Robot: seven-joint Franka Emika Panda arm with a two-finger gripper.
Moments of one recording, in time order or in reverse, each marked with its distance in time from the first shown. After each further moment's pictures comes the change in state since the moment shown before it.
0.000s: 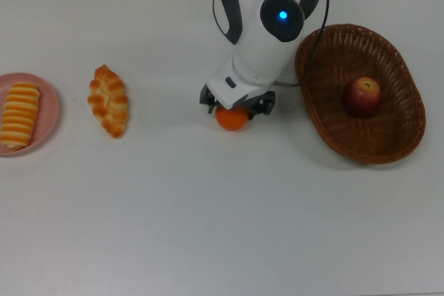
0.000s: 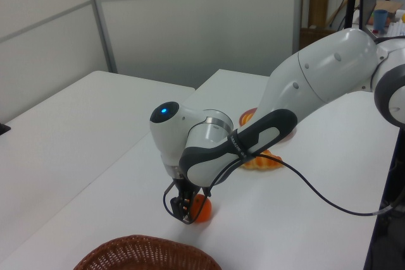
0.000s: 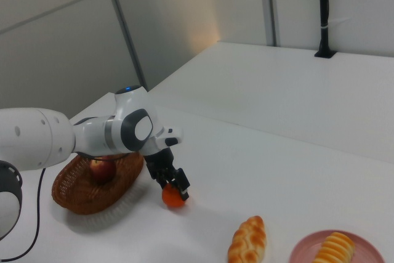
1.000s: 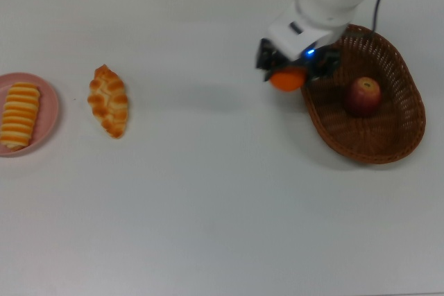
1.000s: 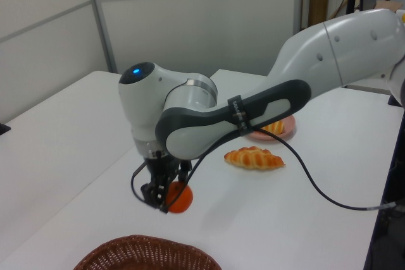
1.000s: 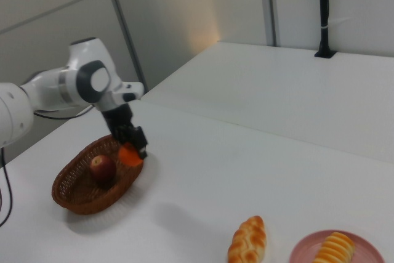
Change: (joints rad) arm 0.018 -0.085 0.176 0.202 0.052 -0.267 0.085
